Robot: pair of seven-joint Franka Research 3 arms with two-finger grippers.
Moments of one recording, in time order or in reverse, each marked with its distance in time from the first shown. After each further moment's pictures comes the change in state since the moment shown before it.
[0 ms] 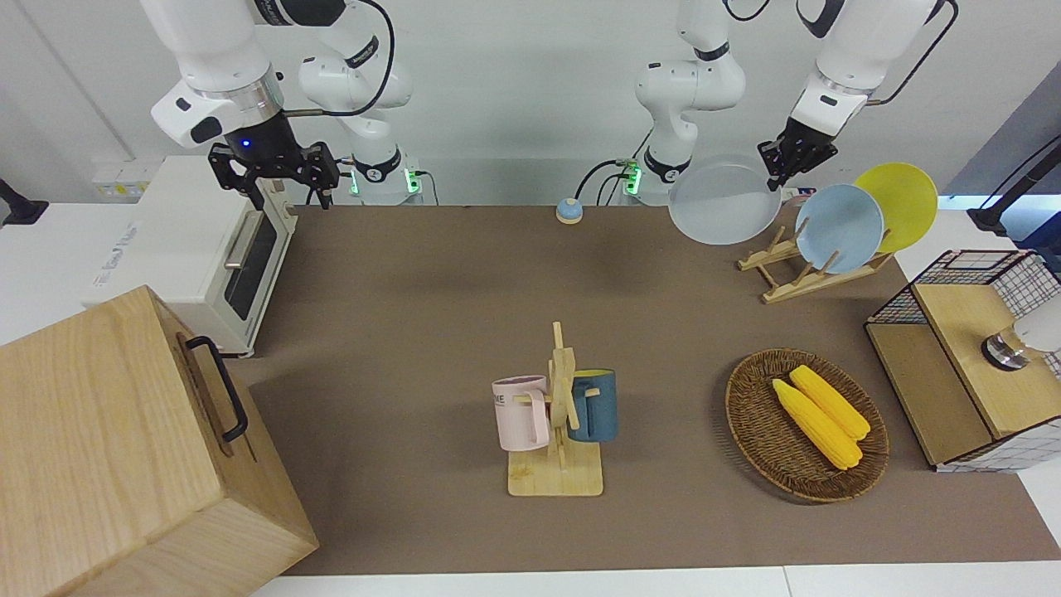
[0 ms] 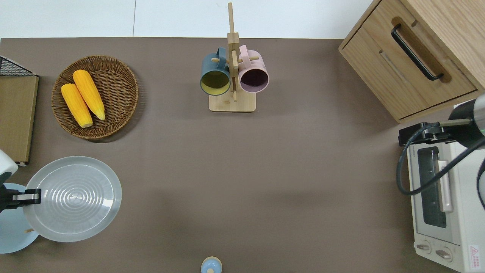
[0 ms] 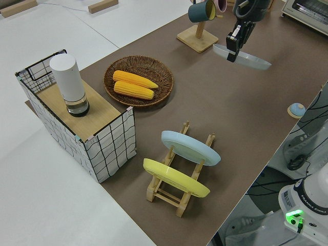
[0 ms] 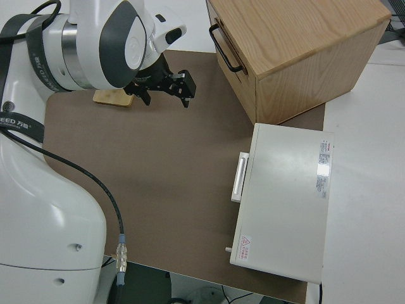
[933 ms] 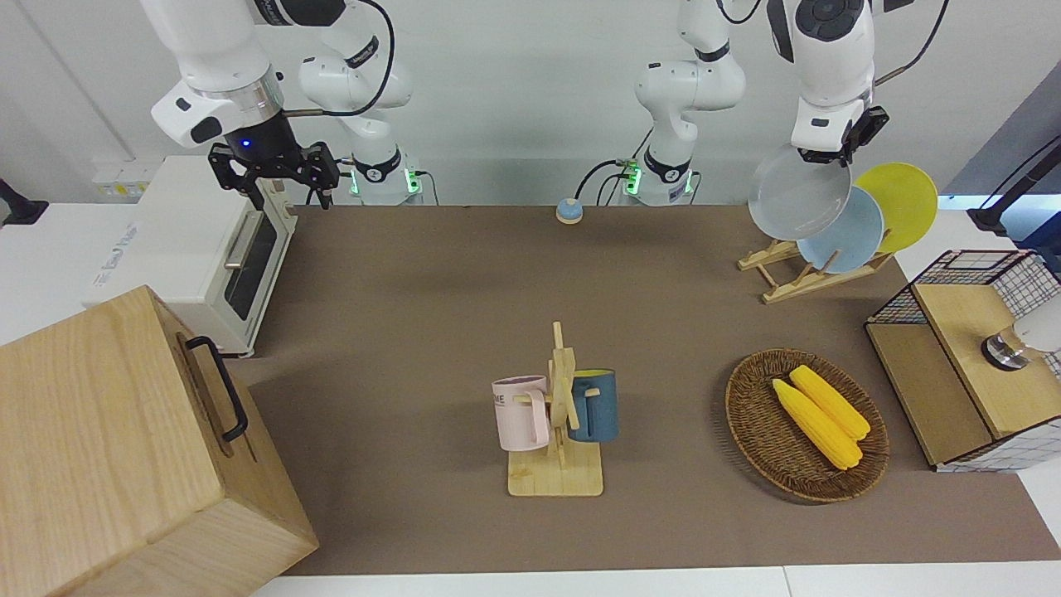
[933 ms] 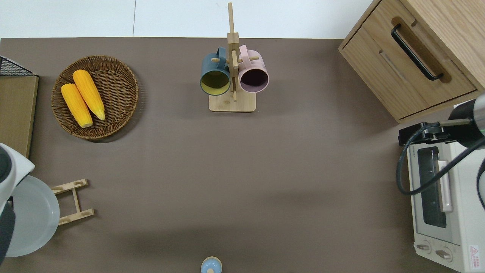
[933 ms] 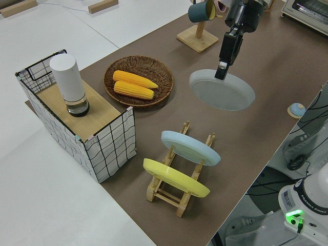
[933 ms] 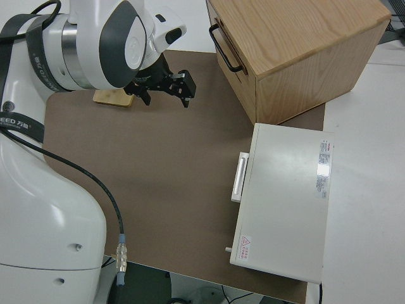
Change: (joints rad) left arm -0.001 0.063 -0.090 -0.045 0.520 -0.168 -0.186; right arm 0.000 0.000 0.000 0.000 0.000 0.000 0.000
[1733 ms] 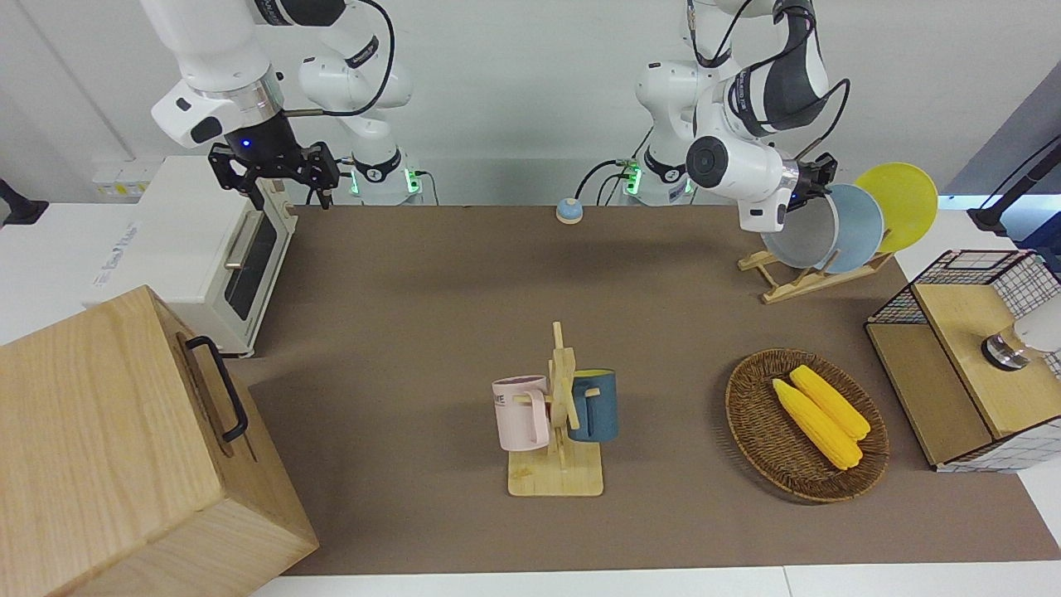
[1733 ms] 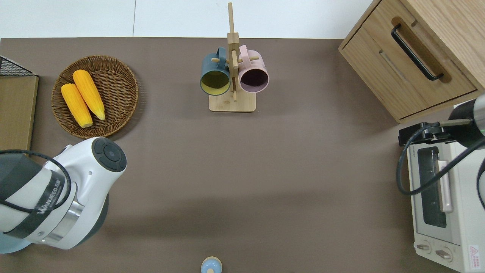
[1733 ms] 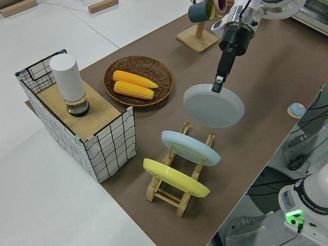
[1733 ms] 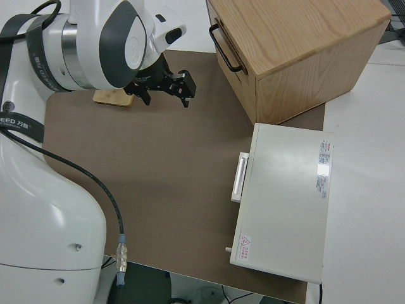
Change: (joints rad) left arm -0.007 0.160 -0.124 -0.127 0.147 -0.048 -0.343; right arm 0.000 0.000 0.000 0.000 0.000 0.000 0.000
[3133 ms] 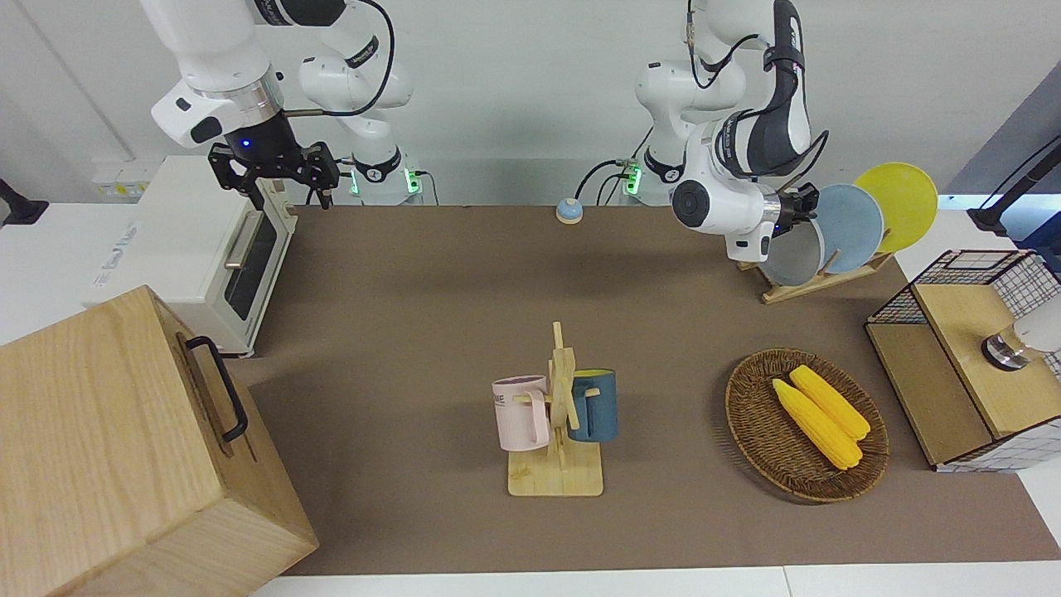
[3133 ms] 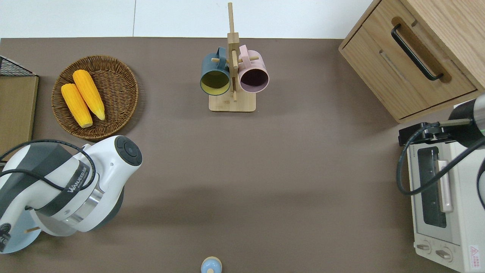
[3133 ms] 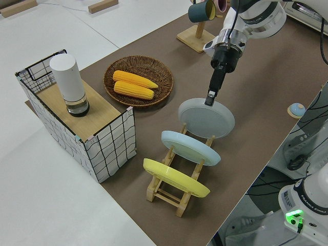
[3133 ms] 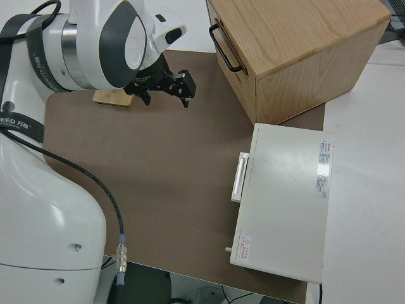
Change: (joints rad) left arm -0.001 0.103 -0.004 -0.020 0.002 0.041 -0.102; right arm 0.000 0.000 0.000 0.000 0.000 0.000 0.000
